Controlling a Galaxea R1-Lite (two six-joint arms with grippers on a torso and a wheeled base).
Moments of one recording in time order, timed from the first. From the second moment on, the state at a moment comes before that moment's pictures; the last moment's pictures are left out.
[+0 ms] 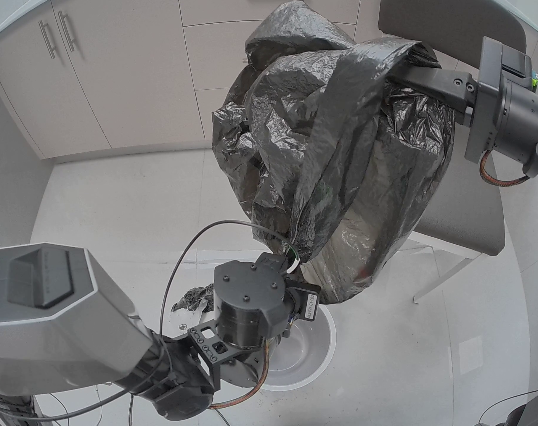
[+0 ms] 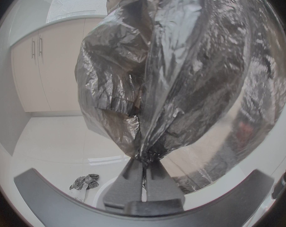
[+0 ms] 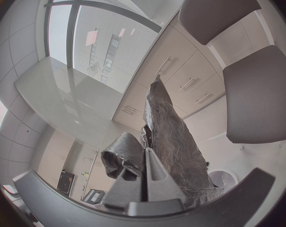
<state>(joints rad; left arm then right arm) -0.93 2.10 -0.76 -1.19 0.53 -0.09 0.72 1.39 -1.18 -0.28 0.10 0.72</state>
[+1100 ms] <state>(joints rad) -0.89 1.72 -0.49 -1.04 0.42 -0.46 0.65 1.34 -1.07 -0.08 0.10 0.71</state>
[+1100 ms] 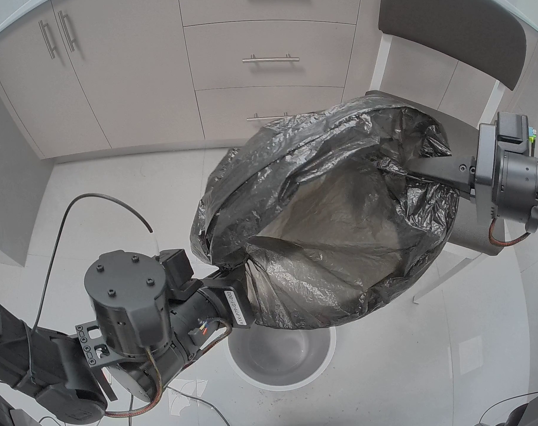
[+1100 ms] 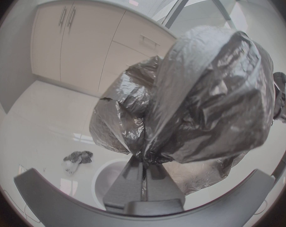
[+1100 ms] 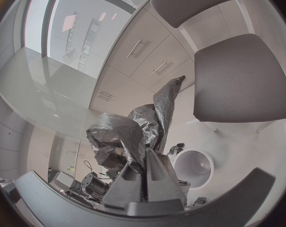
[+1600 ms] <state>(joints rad) -0.83 1.61 -0.56 -0.75 0.18 -0.72 0.67 1.34 -1.12 0.11 0.11 0.72</state>
